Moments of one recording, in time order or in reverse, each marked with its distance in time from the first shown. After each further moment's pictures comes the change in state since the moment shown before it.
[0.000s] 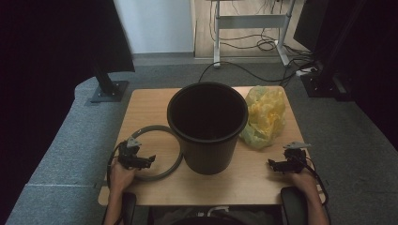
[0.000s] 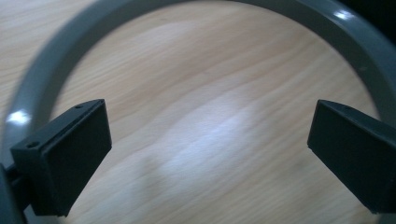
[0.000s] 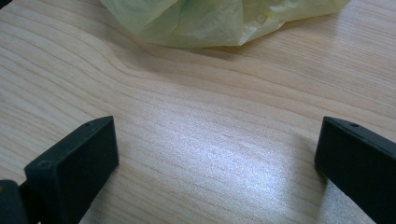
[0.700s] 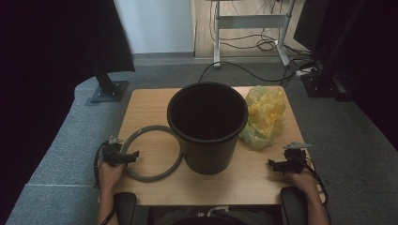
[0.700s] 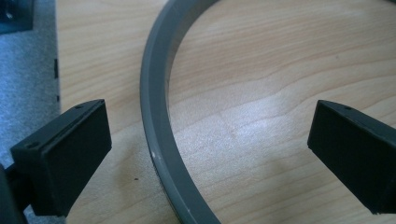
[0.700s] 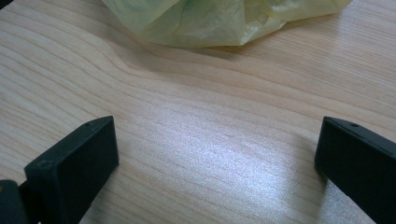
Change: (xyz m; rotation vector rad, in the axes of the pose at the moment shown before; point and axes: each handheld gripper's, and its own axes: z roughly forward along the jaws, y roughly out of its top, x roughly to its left) left arm 0.057 -0.029 0.008 0.009 0.078 -0.201; right arm 0.000 0.000 0.000 0.000 0.003 -0.002
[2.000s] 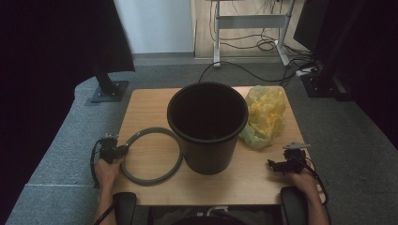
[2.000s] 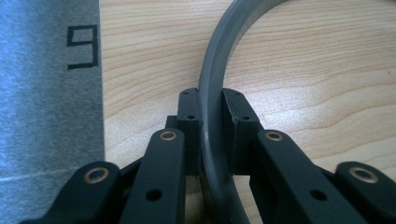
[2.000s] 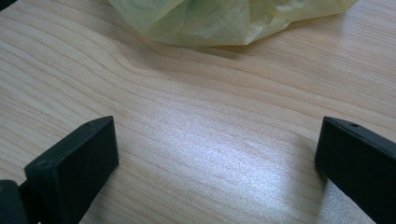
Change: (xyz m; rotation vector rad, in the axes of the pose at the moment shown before) left arm 0.018 0.011 -0.001 0.069 0.048 -0.128; right arm 0.001 0.000 0.000 0.000 0.007 -0.009
